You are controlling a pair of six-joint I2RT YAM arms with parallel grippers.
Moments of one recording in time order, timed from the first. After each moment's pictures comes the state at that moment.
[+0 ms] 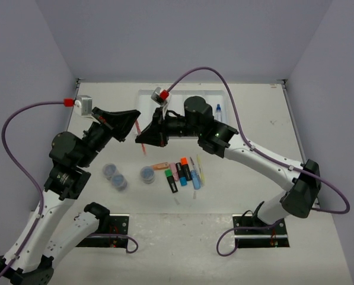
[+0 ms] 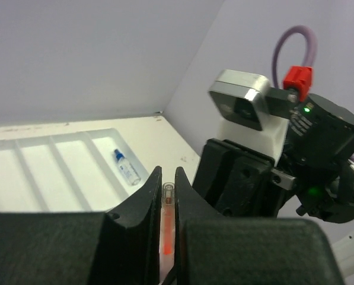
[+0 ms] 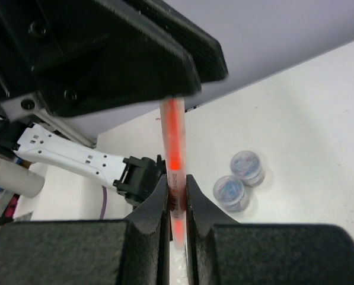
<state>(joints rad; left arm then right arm) -0.45 0.69 0.92 0.00 0.21 -0.56 0.92 1.53 1.43 -0.02 -0.57 0.39</state>
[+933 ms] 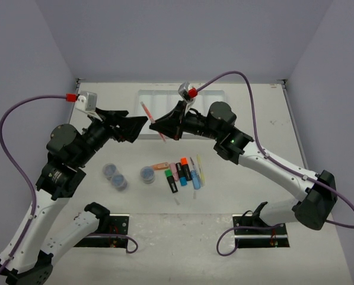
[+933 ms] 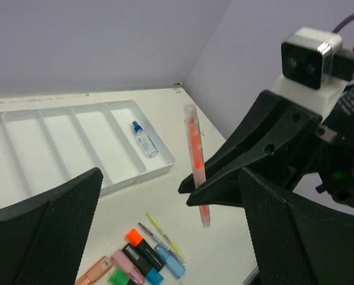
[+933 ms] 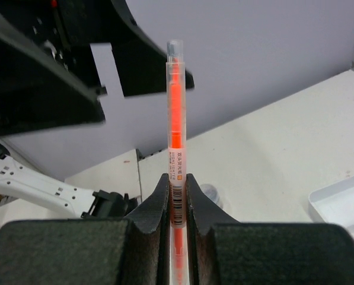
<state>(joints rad) -0.47 0.73 1.07 -0.28 0.15 -0.48 0.83 1.37 1.20 0.27 -0.49 0.39</state>
